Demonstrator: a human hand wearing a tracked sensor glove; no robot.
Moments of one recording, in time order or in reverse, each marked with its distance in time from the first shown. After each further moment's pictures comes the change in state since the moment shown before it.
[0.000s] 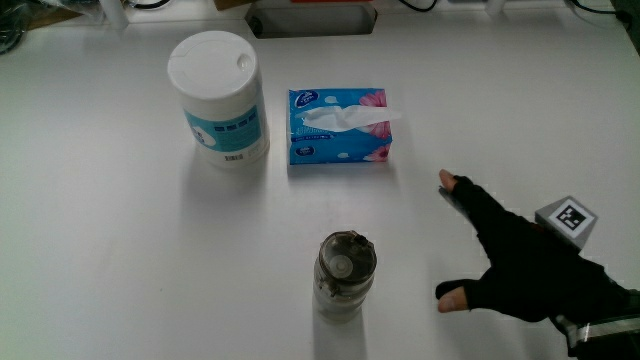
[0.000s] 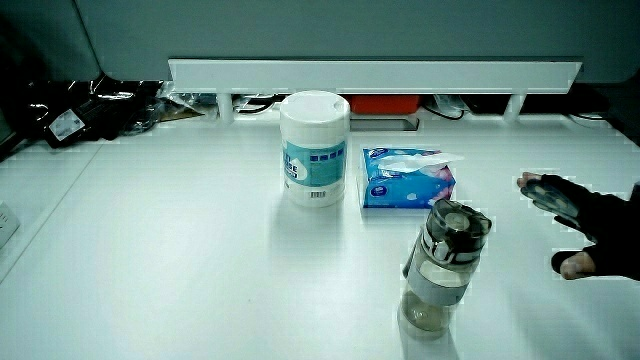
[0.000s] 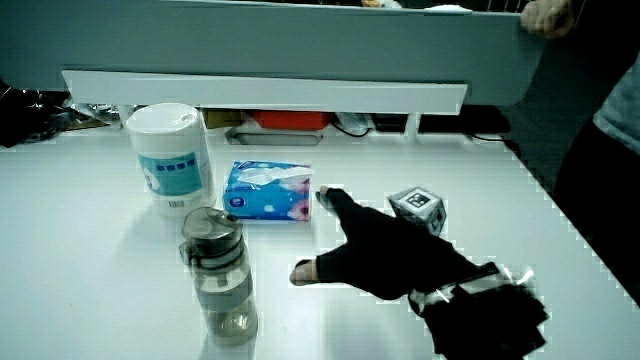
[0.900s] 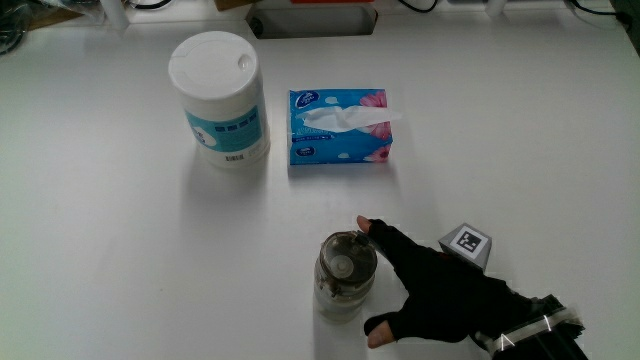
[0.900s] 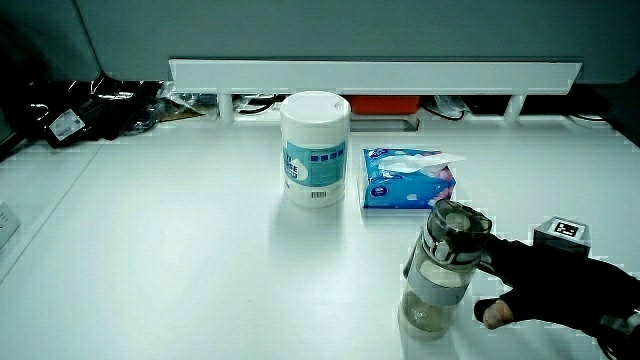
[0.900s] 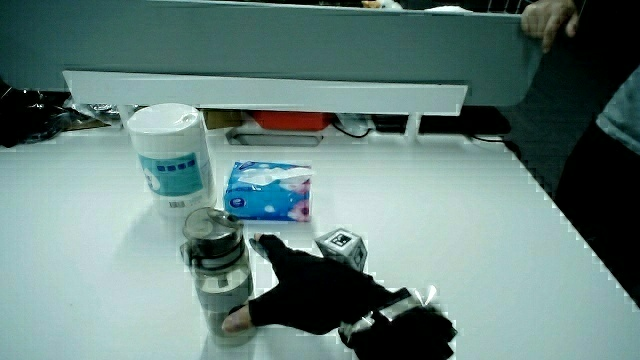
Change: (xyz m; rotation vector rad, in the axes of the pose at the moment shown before) arm 0.018 0.064 -0.086 -0.214 0.141 -0.021
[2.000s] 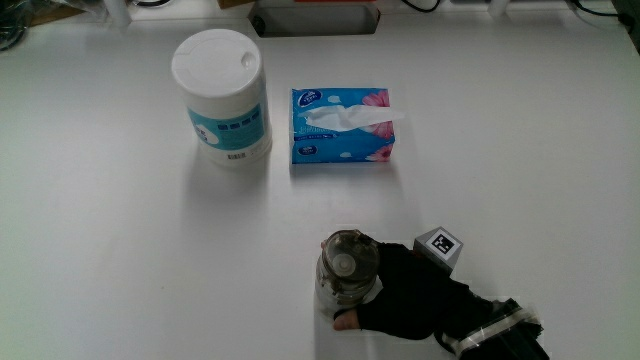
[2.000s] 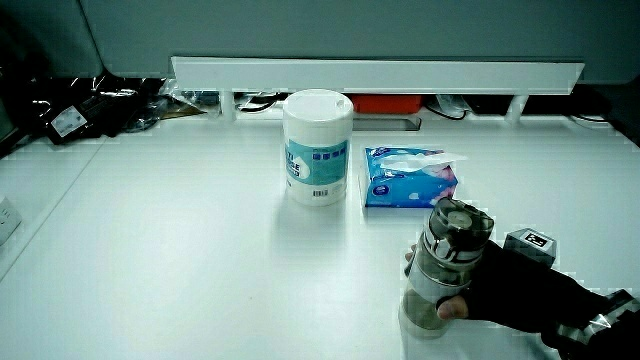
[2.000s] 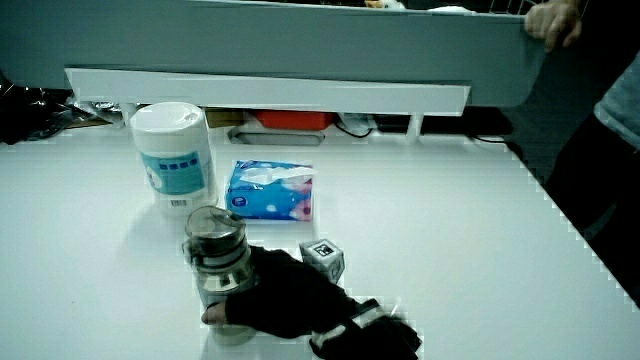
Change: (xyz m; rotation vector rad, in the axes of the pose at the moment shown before) arm 0.023 0.030 -0.016 0.091 0.180 0.167
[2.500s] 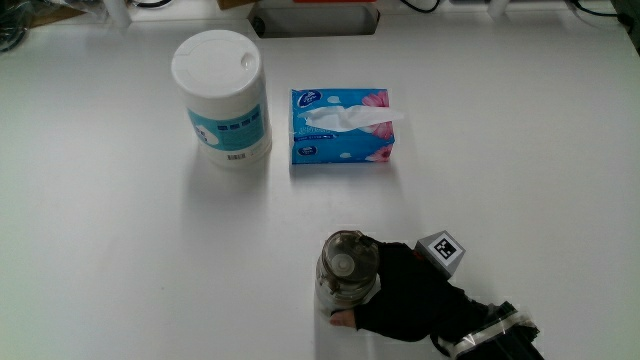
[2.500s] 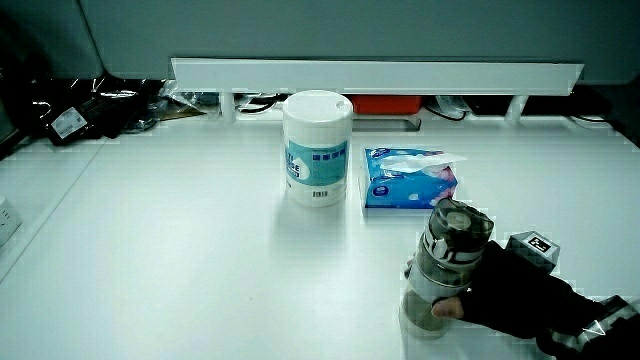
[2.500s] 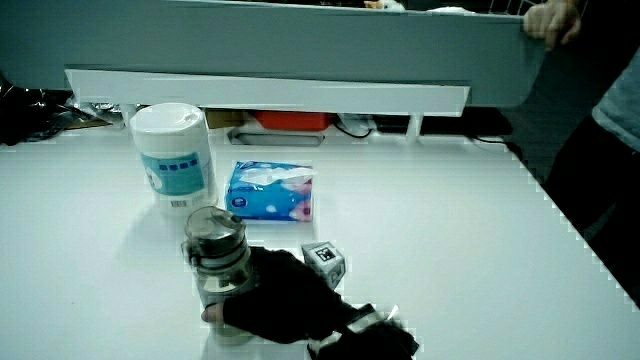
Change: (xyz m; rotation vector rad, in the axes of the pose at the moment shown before) arm 0.001 -0.005 -0.002 0.102 -0.045 0.069
